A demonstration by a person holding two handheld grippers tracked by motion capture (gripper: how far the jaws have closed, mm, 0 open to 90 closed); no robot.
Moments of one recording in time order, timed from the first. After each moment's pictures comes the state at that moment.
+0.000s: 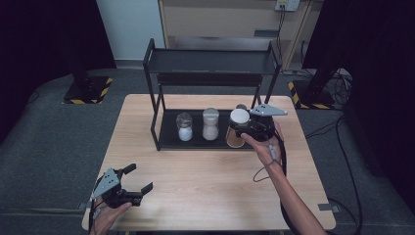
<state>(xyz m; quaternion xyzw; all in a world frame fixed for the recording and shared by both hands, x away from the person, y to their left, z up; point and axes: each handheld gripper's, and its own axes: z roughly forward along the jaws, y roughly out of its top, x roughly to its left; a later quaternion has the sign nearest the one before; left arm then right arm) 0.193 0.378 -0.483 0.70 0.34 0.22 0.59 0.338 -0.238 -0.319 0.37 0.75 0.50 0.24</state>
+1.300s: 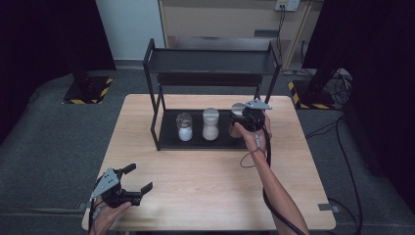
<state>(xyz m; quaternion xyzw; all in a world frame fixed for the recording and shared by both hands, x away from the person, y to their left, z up) 0.194 0.379 -0.485 0.70 0.34 0.22 0.60 0.389 -0.200 -0.371 0.44 0.72 0.45 0.29</state>
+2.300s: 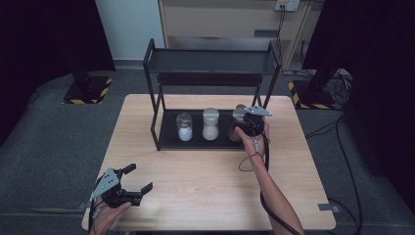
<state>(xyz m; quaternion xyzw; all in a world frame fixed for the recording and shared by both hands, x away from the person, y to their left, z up) 0.193 0.379 -0.484 0.70 0.34 0.22 0.59 0.390 -0.204 -0.400 0.46 0.70 0.46 0.29</state>
